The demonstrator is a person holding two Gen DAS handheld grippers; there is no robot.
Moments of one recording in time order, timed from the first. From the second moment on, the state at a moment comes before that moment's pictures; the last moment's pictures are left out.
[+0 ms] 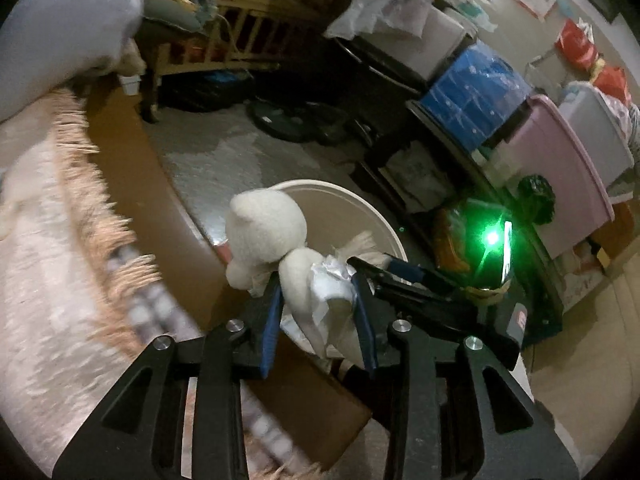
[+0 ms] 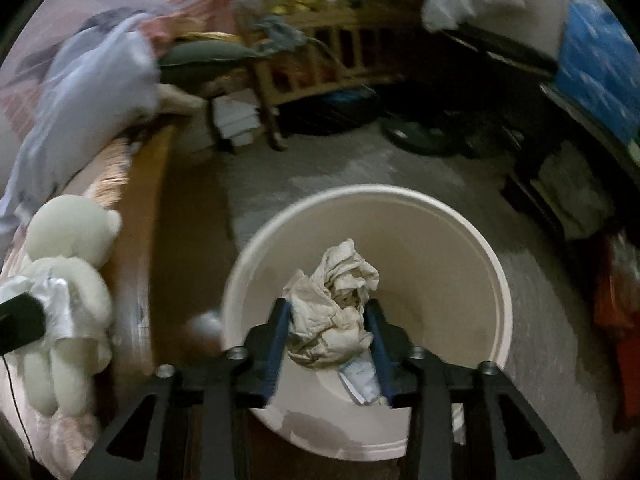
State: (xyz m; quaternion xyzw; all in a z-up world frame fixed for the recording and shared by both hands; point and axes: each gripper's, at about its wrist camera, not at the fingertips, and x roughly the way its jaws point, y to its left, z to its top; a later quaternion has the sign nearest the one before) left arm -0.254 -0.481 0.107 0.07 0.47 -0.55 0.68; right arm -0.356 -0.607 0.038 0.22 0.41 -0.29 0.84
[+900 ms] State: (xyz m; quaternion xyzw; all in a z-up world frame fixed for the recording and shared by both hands) left arm -0.235 -0.381 0.126 0.10 0.42 -0.44 0.79; right arm -0.347 -0.578 0.056 0.25 0.38 -0.26 0.86
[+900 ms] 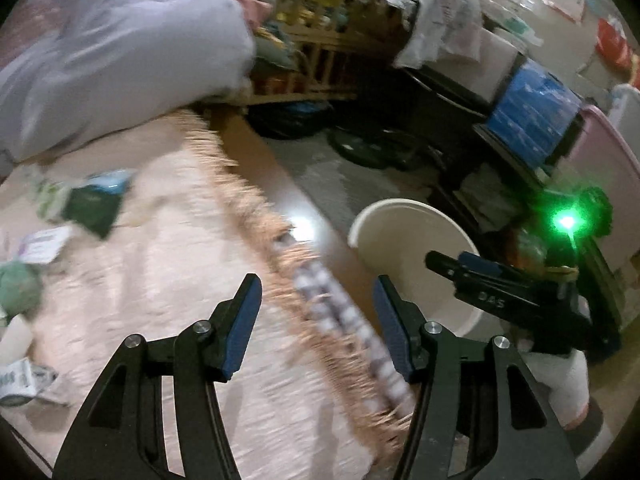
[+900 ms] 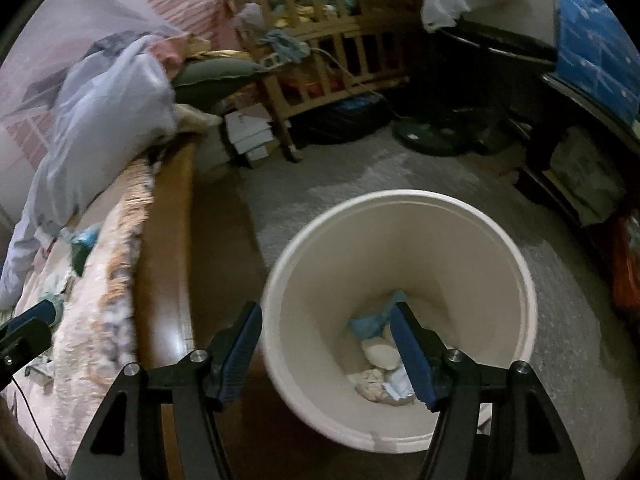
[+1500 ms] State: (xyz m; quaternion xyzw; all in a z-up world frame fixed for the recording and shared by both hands) left arm -0.196 -0.253 0.137 0.08 0.41 -0.33 0.85; right arm -0.272 -0.446 0.096 0.17 0.39 -0.15 0.89
